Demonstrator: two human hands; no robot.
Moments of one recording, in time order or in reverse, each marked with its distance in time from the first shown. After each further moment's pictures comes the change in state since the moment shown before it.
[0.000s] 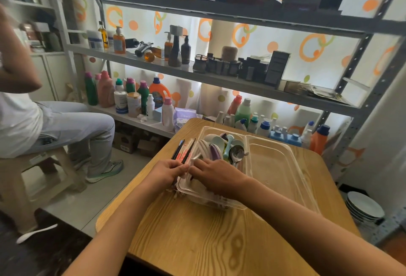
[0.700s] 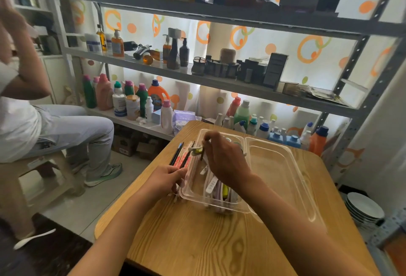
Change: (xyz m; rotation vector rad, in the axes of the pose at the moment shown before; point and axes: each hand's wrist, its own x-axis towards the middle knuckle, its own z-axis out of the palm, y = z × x) left_hand -0.004 0.000 0.003 0.122 0.048 -0.006; right_hand 0.010 0.007 -0.021 0.280 0.662 0.412
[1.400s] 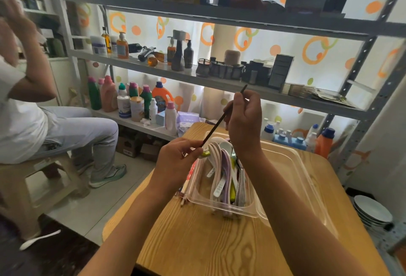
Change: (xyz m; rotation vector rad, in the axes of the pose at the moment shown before) left_hand -0.025 0.057 -0.007 0.130 0.359 0.566; right_hand 0.080 -0.025 -0.027 0.523 0.478 0.604
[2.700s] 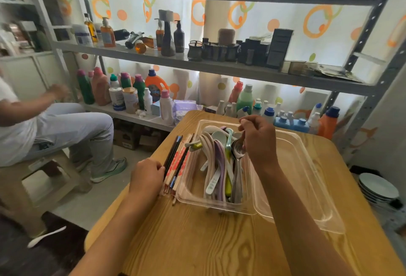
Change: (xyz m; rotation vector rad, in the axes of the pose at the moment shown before) left_hand 0.010 -0.111 0.027 0.632 -0.102 -0.402; right_hand -0.008 0.085 -0.057 -0.136 -0.064 0.333
